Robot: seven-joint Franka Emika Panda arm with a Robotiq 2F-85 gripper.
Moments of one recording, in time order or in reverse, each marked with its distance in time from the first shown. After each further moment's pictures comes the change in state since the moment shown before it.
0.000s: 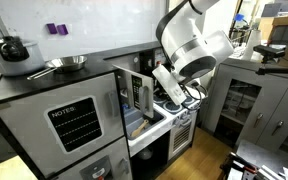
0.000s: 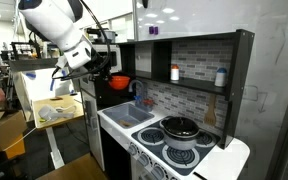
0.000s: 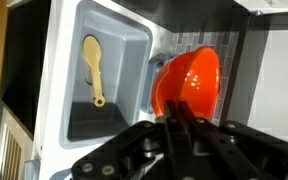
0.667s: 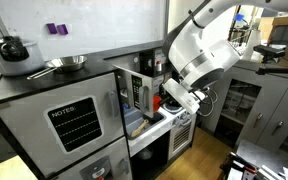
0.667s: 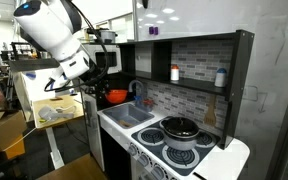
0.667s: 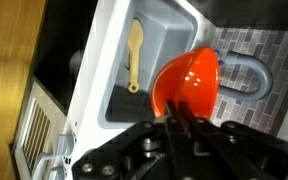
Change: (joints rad) arm -0.003 0.005 -0.031 -0.104 -0.111 -0.002 -0.034
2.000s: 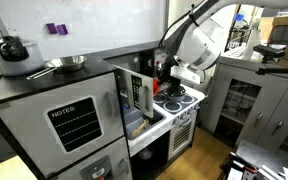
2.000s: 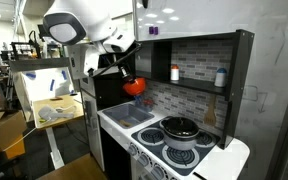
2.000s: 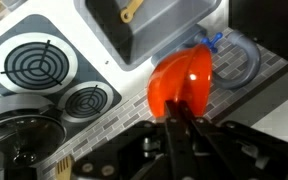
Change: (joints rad) arm -0.102 0.048 -0.149 0.112 -0.881 -0.179 0.043
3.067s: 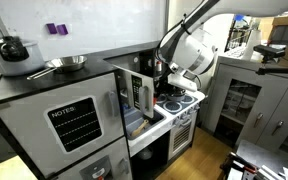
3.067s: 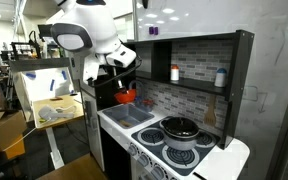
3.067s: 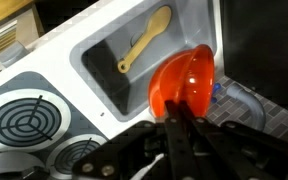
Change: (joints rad) arm 0.001 0.082 0.000 0.035 -0.001 -0.171 -0.003
